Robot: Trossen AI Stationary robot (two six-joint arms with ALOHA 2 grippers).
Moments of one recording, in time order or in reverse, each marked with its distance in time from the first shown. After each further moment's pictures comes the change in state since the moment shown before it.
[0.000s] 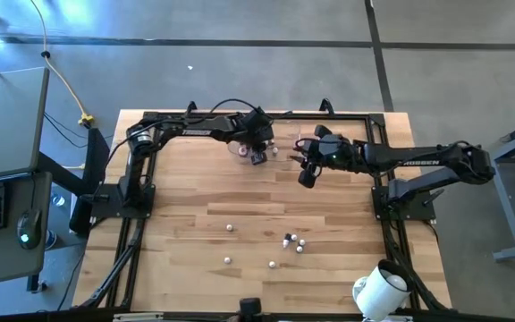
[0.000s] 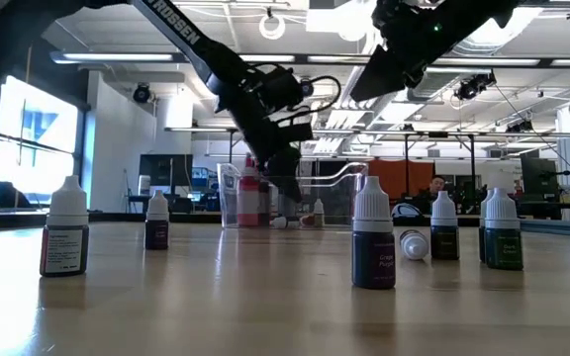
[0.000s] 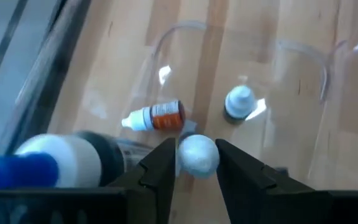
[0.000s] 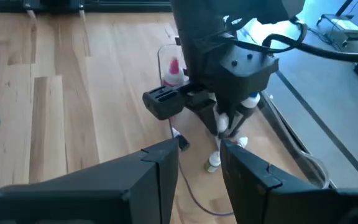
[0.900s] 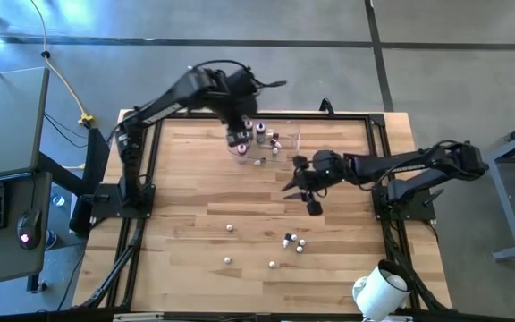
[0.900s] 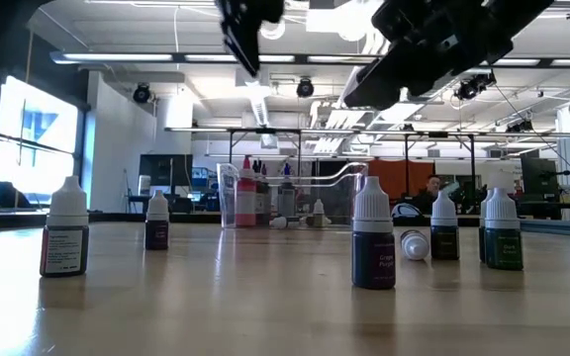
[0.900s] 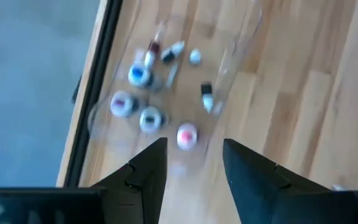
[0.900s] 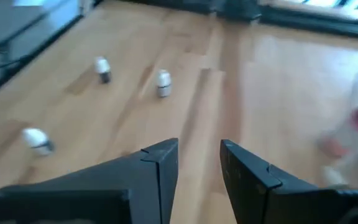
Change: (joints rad) left arm -0.040 -0.115 0.829 -1.181 -0.042 -0.120; right arm 0.081 0.099 -0.128 0.252 -0.522 -0.162
